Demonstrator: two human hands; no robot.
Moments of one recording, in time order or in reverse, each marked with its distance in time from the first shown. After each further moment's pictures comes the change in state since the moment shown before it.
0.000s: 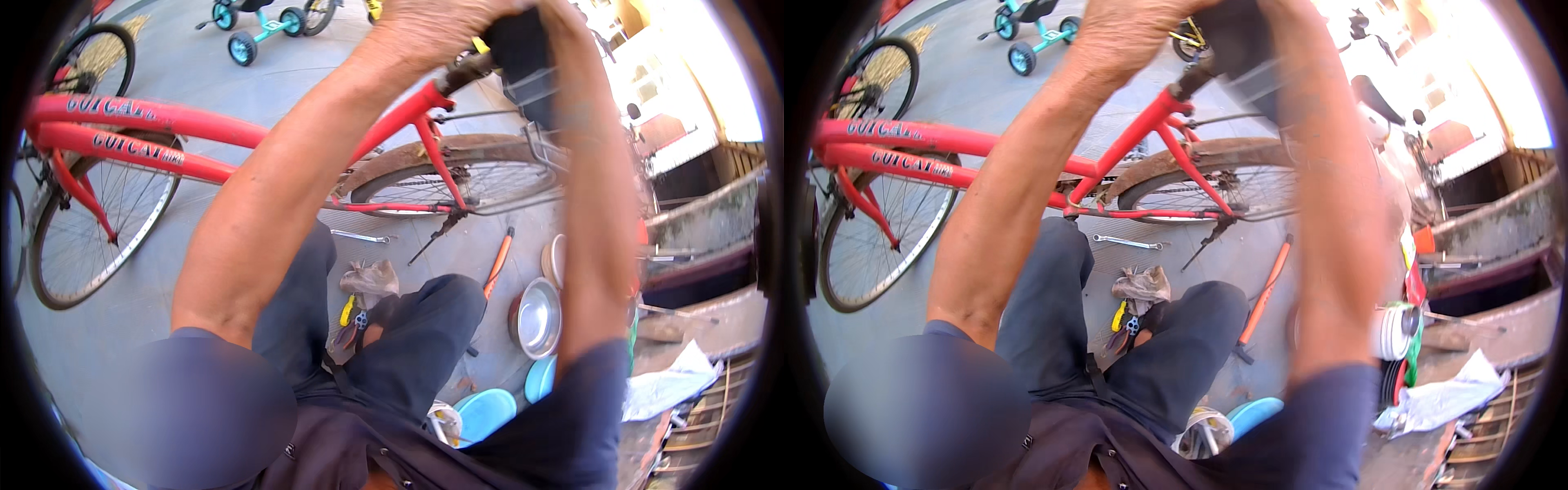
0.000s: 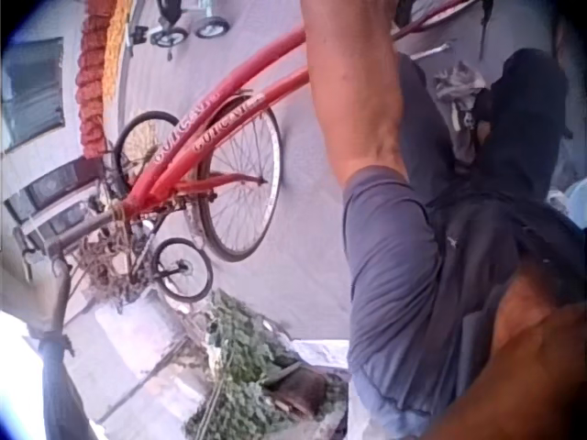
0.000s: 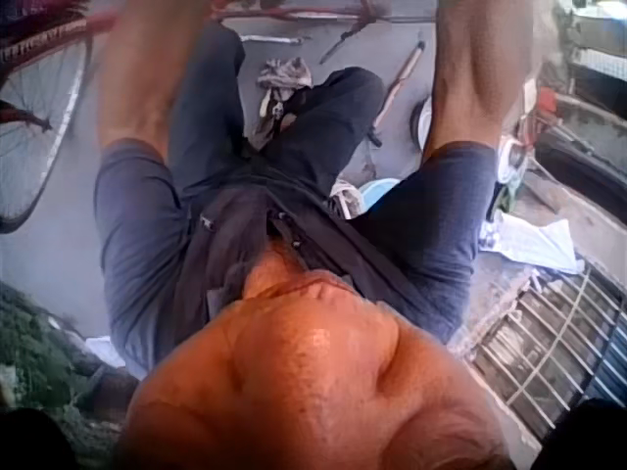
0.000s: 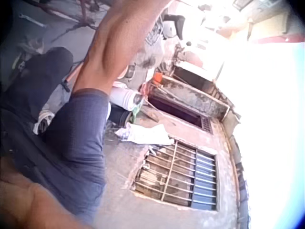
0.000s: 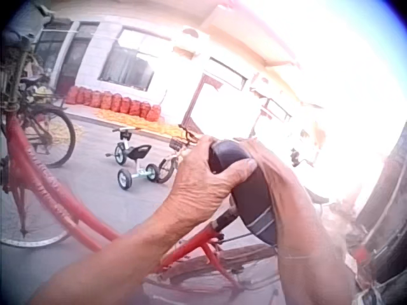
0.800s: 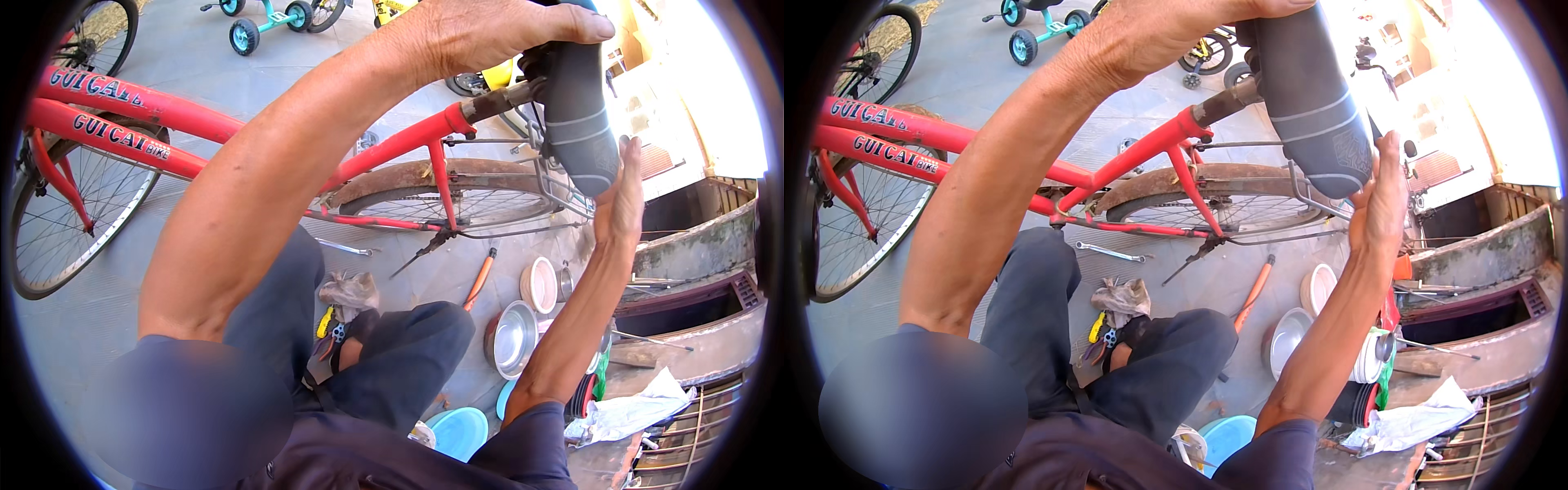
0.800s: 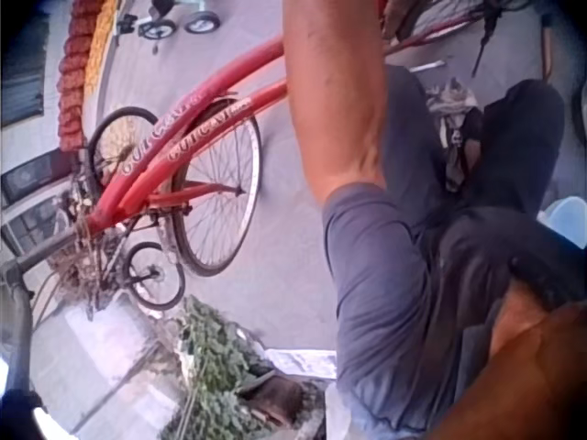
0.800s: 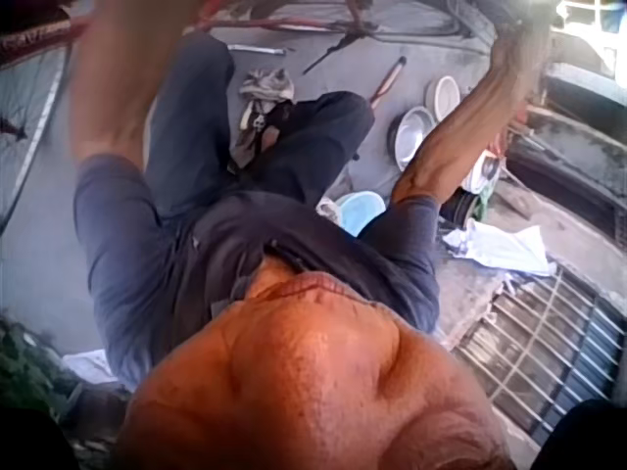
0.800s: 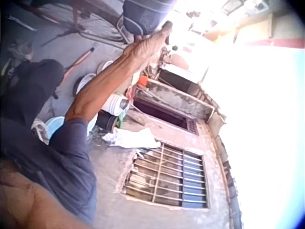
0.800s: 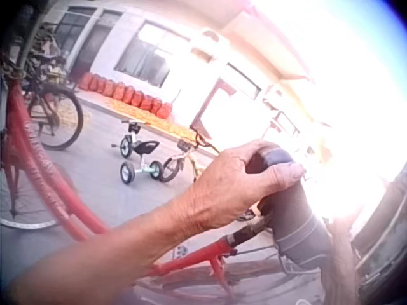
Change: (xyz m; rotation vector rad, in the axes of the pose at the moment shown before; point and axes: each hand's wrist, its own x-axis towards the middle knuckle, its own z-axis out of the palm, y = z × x) left_hand 0.009 0.012 -0.031 -0.343 -0.359 -0.009; right_hand -0.178 0.074 -0.020 0.654 0.342 0.583
